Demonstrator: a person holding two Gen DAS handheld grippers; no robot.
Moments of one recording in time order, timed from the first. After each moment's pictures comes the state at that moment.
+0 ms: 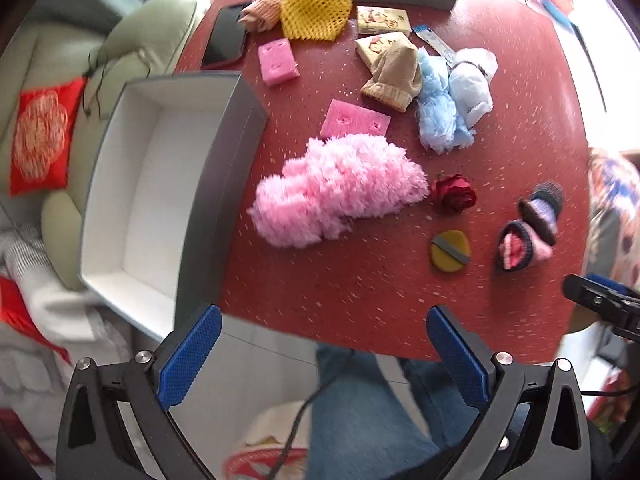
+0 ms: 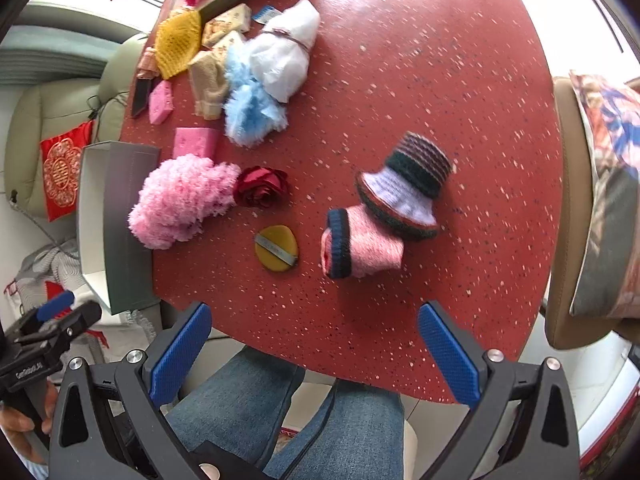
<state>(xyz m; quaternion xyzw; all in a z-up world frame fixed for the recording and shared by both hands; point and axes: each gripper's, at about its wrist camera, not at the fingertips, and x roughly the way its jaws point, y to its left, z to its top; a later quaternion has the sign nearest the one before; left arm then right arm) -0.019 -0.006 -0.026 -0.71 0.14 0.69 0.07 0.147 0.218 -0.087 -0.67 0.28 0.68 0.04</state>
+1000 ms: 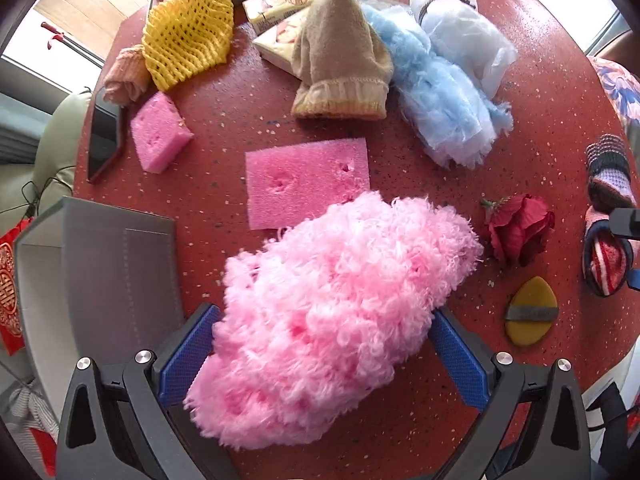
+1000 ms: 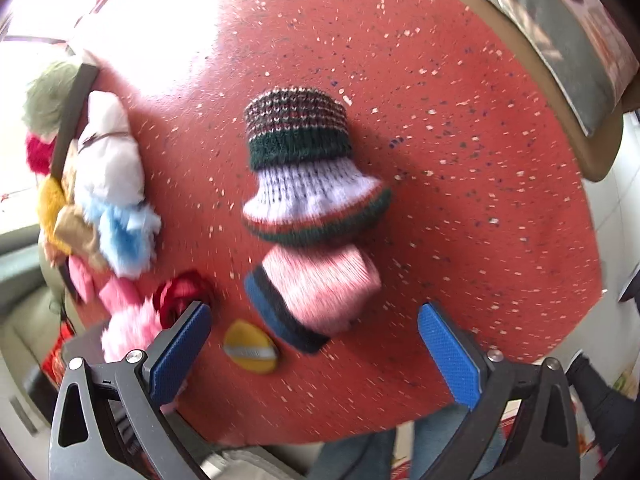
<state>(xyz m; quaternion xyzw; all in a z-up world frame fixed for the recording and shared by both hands) -0.076 0.032 -0.163 -0.62 0.28 0.70 0.21 0.157 0.231 -0.177 -0.58 0.50 0.58 0.29</state>
